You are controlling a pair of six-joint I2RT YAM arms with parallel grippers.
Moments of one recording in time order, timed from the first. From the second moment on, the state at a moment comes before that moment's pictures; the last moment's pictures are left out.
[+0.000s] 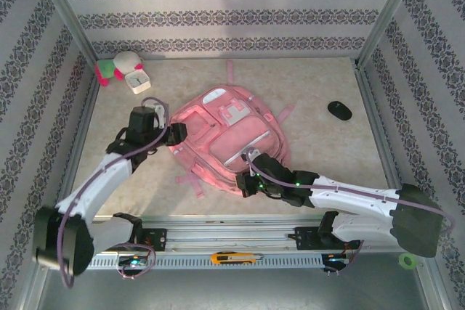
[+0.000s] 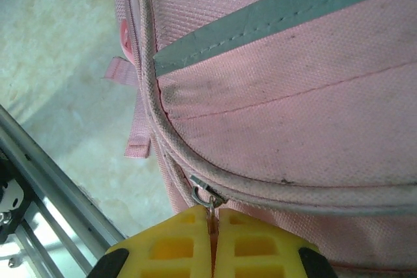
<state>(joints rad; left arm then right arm) -0.23 1.07 0.72 -0.30 0.22 -0.30 1.02 1.13 0.56 -0.16 -0.02 0.65</state>
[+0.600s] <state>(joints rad) -0.25 0.90 0.69 -0.54 0.76 0.82 0.98 1.14 0.56 -0.12 -0.11 0.65</state>
